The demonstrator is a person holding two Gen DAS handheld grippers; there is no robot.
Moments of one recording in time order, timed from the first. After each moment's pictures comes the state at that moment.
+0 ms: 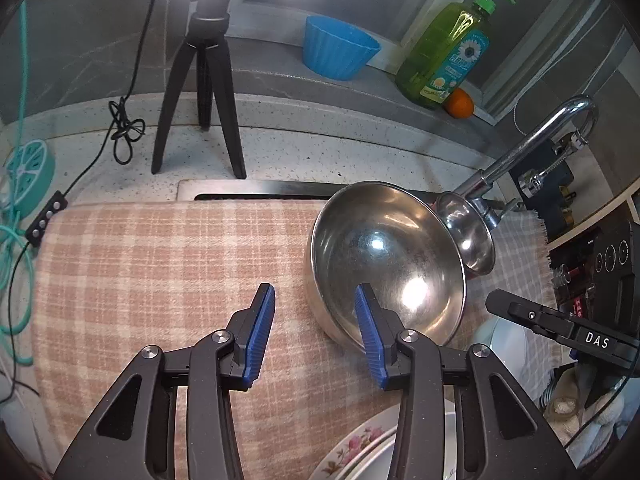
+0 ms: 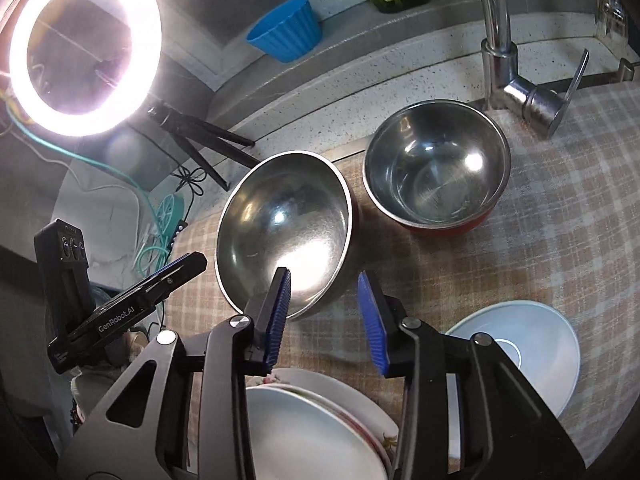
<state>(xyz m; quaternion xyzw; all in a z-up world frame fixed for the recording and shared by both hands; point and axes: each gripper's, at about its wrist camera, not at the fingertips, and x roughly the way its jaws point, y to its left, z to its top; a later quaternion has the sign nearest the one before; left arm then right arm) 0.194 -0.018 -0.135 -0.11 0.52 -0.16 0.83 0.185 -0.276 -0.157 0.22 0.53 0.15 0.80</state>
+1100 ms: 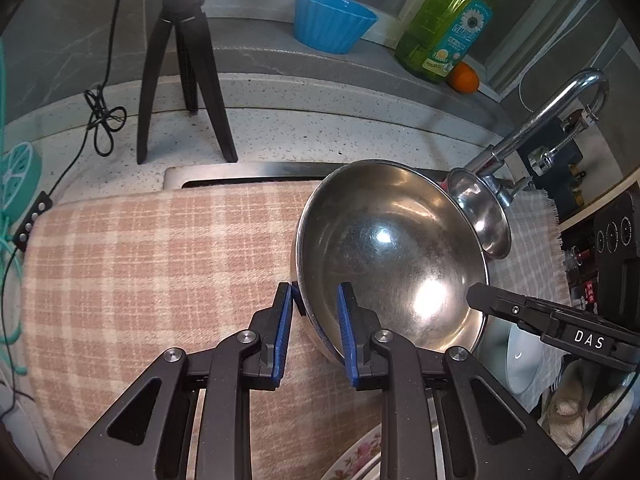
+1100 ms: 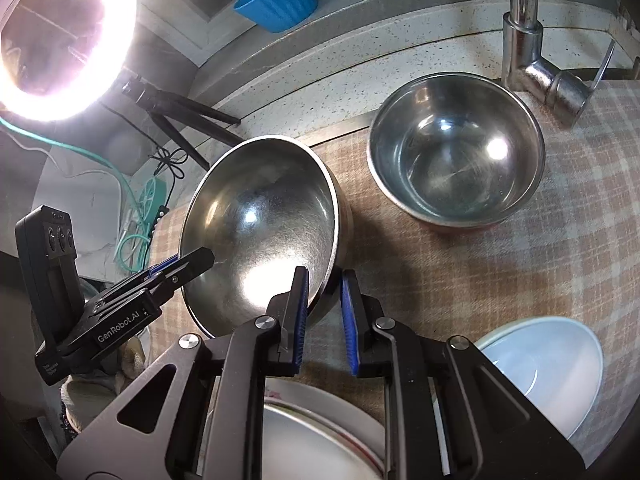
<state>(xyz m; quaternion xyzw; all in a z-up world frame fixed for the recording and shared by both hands) 0.199 -0.028 -0.150 -0.08 0.54 -0.16 0.82 0.202 -0.257 -0.181 0.20 0.56 0.16 0.79</state>
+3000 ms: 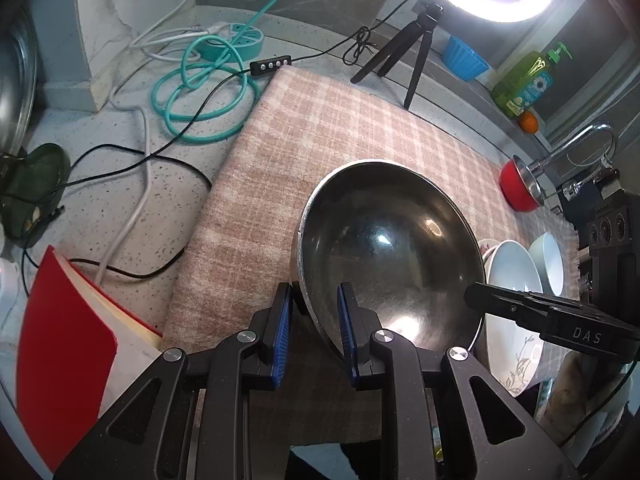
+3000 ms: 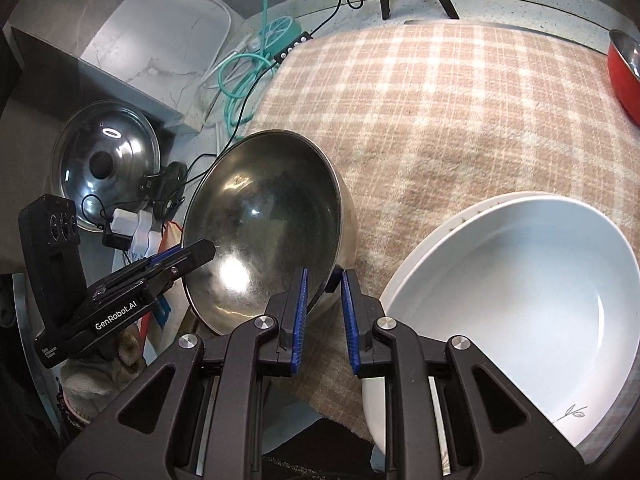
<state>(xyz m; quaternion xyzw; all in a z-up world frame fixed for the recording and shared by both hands) -0.008 0.127 -0.152 -0.18 0.53 -0.01 0.83 0.062 -0.084 -0.181 0.08 0.60 0.32 0.72</state>
